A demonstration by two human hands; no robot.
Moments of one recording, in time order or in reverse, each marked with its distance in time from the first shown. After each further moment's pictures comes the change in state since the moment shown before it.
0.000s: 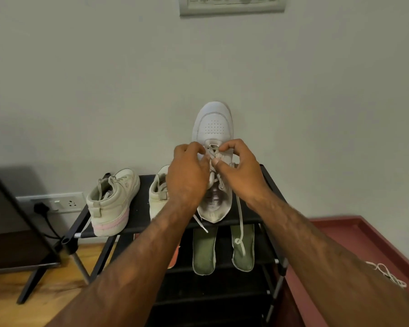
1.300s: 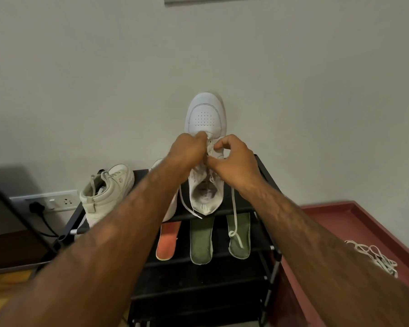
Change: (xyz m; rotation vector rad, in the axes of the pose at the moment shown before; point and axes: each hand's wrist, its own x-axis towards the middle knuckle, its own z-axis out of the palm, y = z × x) left_hand 0.030 0.038 -0.010 -0.316 -0.323 -0.426; right_hand -0.007 -0.014 -0.007 -0.168 -0.009 0.103
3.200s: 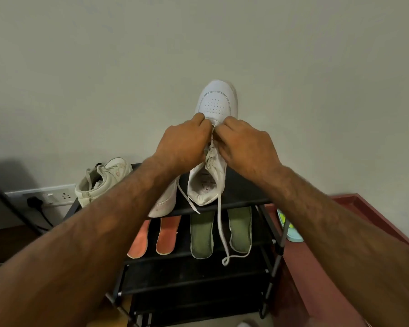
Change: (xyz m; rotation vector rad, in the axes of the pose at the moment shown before) left_hand 0.020 -0.021 -0.009 1.126 0.132 0.872; right_hand 0.024 0.019 -0.021 -0.830 0.140 -0.755
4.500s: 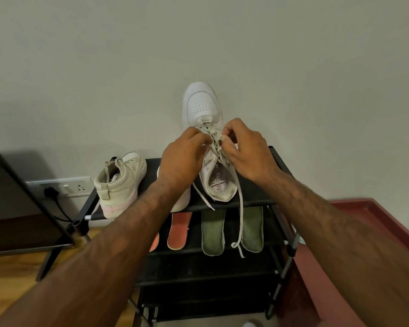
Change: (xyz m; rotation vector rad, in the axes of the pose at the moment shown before) left_hand -0.049 -0.023 0.037 -0.448 0.267 -0.133; right_hand 0.007 -0.030 0.015 0.533 -0.122 0.296
